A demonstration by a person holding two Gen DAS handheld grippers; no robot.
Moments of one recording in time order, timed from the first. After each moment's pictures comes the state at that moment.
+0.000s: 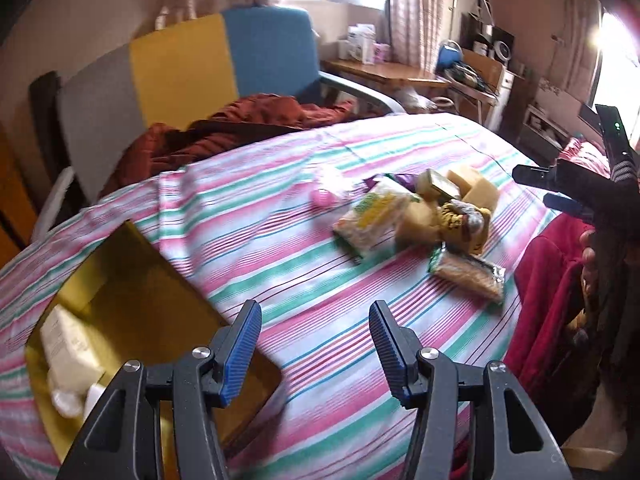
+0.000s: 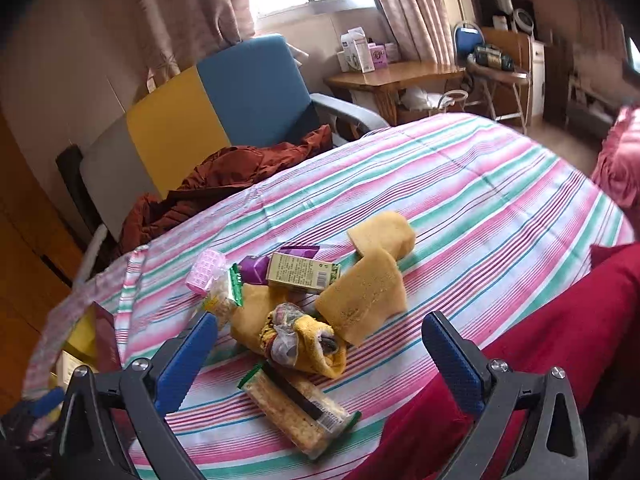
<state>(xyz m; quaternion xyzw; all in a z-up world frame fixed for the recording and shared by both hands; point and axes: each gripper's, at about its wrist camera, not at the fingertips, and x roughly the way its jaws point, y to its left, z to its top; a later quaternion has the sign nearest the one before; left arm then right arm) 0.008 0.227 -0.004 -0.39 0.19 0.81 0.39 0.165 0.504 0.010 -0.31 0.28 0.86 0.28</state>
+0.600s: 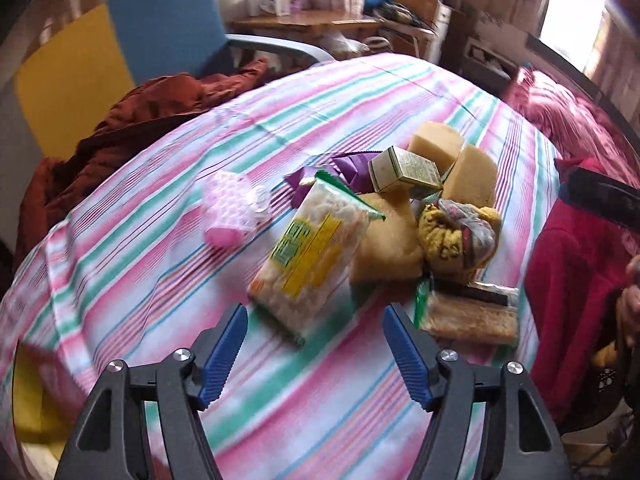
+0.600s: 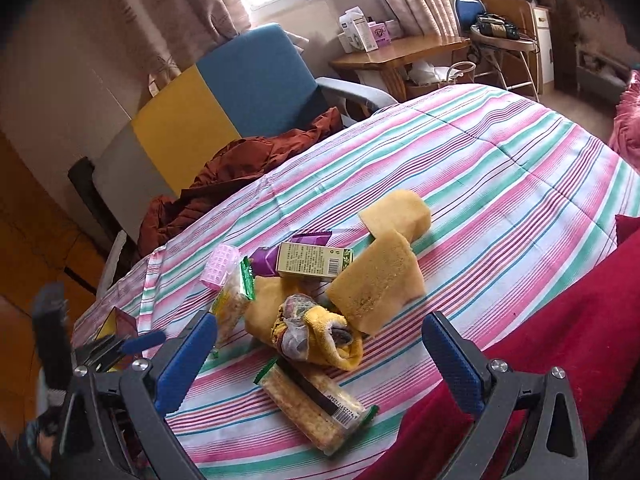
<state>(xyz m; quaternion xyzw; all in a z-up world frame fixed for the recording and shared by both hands) -0.037 0.363 -0.055 -0.42 0.28 0.71 0.49 0.163 0.512 0.000 -0.31 0.32 0.86 0.25</state>
